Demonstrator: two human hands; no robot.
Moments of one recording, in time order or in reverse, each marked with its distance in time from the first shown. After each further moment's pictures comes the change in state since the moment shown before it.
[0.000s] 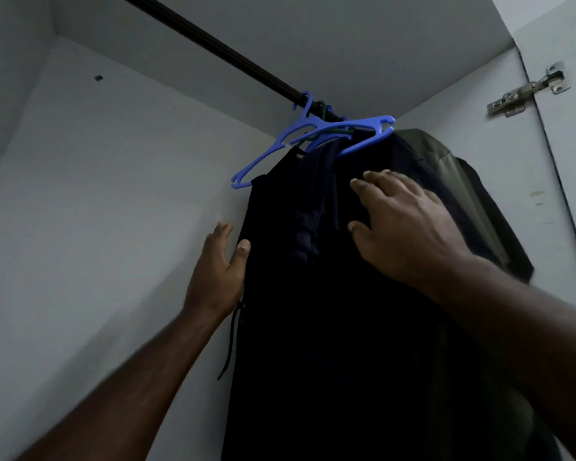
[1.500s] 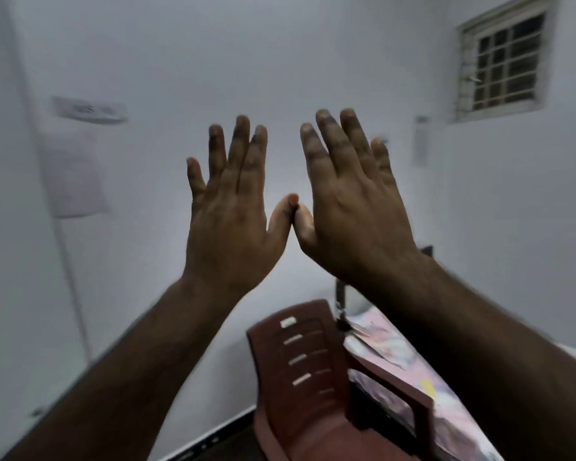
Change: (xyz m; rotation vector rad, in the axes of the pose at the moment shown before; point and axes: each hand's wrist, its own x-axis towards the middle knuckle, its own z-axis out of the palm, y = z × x) left_hand -0.459 0.749 0.319 -0.919 -0.447 0.570; right_hand -0.437 0.376 -0.489 -1.208 -0.324 0.524
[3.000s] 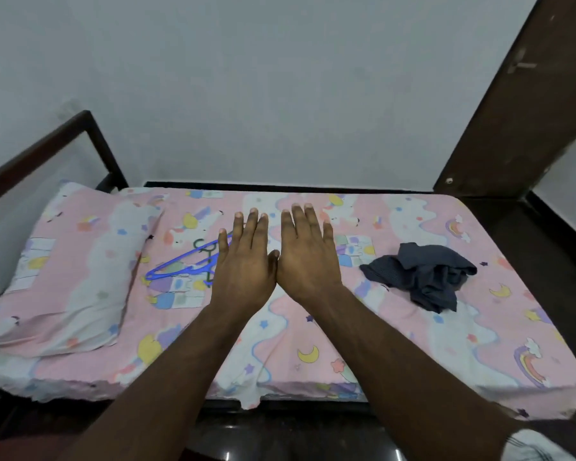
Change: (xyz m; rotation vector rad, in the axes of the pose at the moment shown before) left_hand -0.080 0.584 0.707 -0.871 -0.907 0.300; right_hand -0.362 0.702 0.217 -0.538 -0.788 0.998
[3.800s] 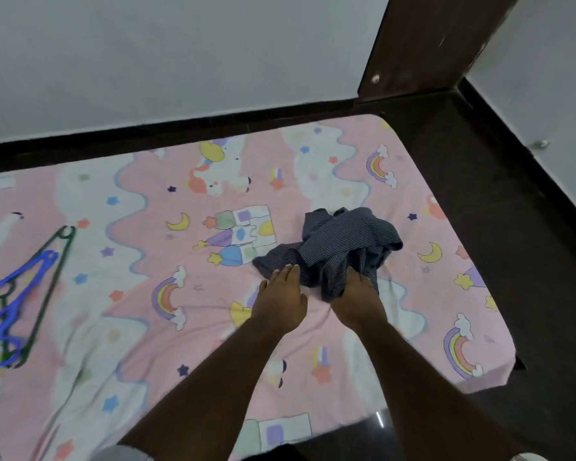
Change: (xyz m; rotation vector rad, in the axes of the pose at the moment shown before) left_hand 0.189 0.244 0.444 -0.167 -0.859 0.088; right_hand 0.027 0.513 0.211 0.329 -0.490 0.923
